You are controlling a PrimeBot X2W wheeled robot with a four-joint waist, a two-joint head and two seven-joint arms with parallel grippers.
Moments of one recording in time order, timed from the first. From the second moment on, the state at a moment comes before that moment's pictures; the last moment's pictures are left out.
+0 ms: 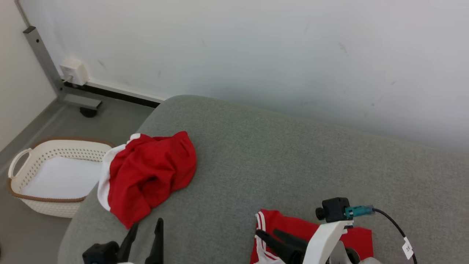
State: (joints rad) left arm -0.08 0.10 -0.14 0.40 -0.37 -0.07 -0.26; right arm -0.25 -0.05 0.49 0.31 0.97 0.13 0.53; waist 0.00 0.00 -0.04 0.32
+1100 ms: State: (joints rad) left arm -0.04 0.08 -0.01 0.27 -0.30 -0.09 -0.26; right arm -0.08 -0.29 0.20 0.20 0.55 0.13 -0.23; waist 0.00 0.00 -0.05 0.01
